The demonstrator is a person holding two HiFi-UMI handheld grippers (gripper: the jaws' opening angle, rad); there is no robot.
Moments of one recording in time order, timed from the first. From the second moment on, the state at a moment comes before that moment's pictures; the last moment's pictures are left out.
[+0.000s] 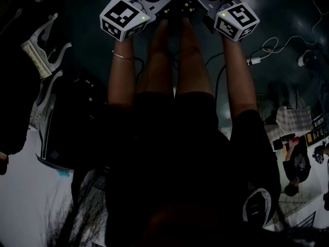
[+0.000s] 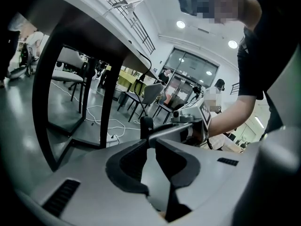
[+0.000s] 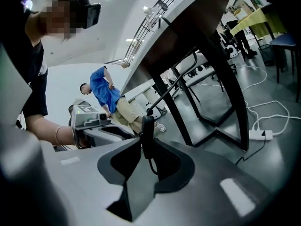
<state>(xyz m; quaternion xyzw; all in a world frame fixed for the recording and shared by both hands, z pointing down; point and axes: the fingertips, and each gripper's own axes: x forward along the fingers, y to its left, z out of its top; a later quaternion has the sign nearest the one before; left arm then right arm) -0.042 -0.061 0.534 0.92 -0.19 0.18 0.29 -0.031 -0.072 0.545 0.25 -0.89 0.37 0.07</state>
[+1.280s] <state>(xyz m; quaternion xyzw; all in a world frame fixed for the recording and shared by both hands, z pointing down) -0.051 -0.063 0.557 0.91 -0.22 0.17 0.30 -0.040 -0.061 0.638 0.26 -0.88 0.36 0.19</state>
